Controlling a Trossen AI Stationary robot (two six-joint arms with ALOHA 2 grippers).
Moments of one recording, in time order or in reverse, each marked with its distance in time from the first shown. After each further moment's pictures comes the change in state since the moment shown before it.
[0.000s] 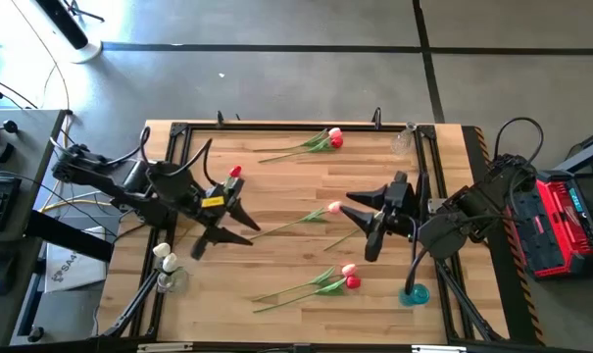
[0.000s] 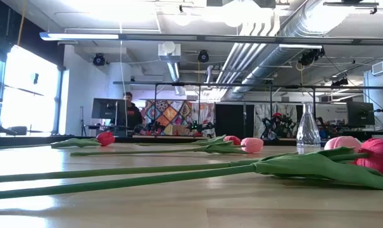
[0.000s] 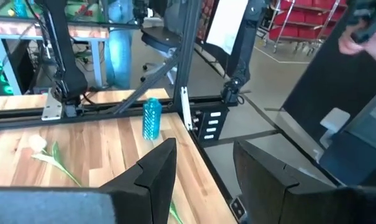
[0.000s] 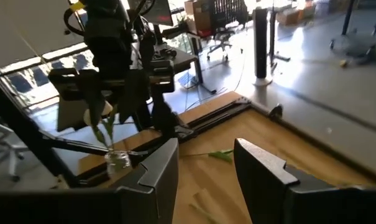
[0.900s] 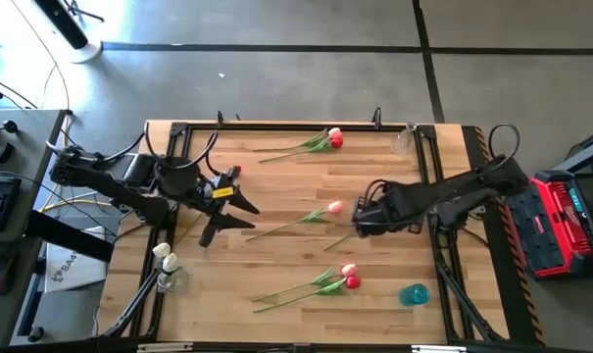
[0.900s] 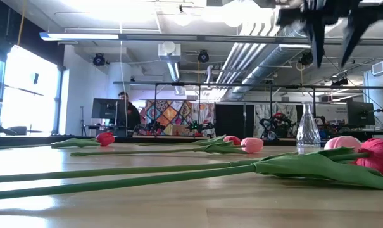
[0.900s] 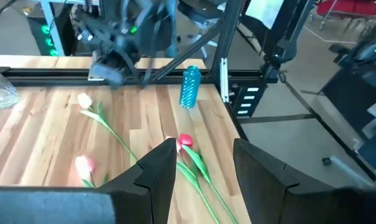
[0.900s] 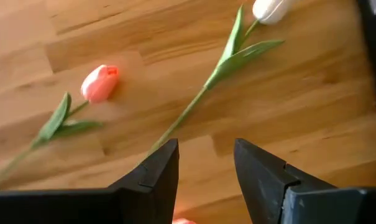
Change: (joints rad) left arm 0.072 -0.036 0.000 -0.180 -0.057 0.000; right arm -0.352 0.027 -0.507 -0.653 -0.753 1.557
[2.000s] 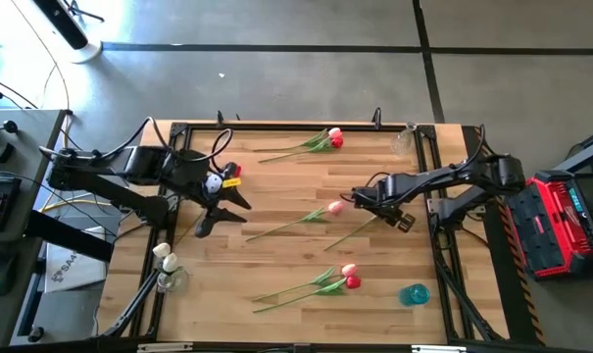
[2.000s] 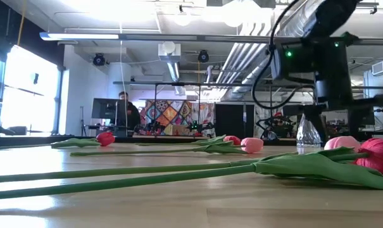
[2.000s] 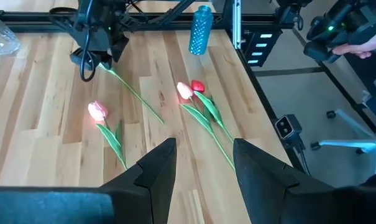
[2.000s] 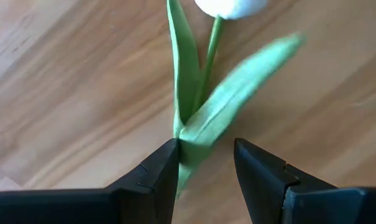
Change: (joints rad) left arm 0.124 -0.010 0.000 -0.228 0.109 0.089; right arm -0.366 -0.001 -0.572 0.567 -0.207 -0.003
